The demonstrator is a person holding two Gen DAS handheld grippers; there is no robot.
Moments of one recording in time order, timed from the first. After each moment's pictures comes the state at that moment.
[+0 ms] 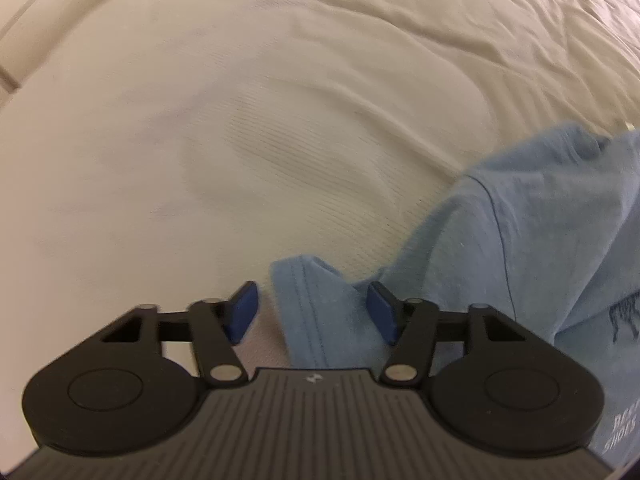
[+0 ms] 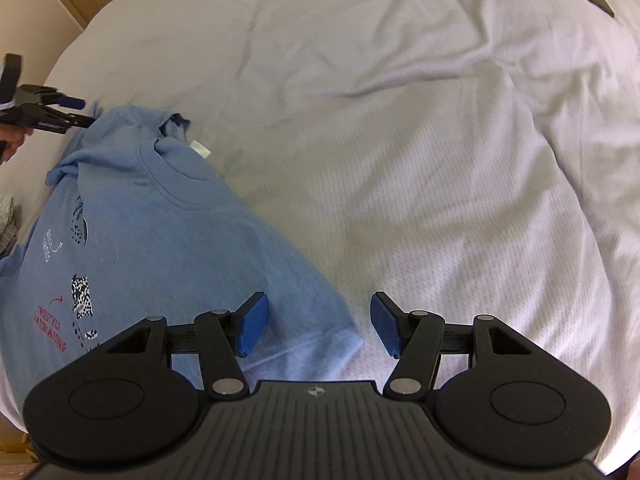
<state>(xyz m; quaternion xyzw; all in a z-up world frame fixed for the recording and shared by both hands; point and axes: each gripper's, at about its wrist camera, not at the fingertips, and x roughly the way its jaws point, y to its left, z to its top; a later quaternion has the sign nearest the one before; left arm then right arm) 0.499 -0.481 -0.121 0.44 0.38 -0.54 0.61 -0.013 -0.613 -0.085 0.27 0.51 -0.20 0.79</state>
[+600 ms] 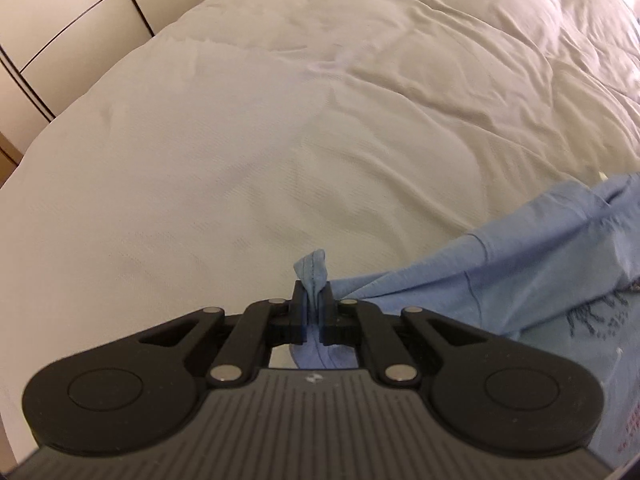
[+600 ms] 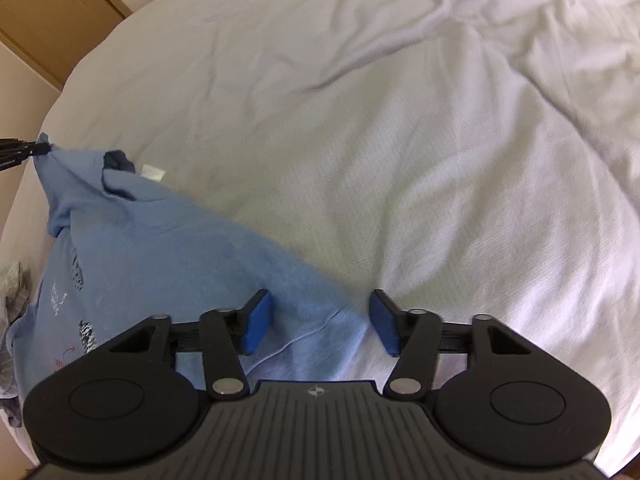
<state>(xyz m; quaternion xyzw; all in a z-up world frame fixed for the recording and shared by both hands) 0.500 -0.428 -0.029 0.41 0.31 -0.53 0.67 -0.030 -0.617 -0.106 0.37 0.46 -0.22 0.78</state>
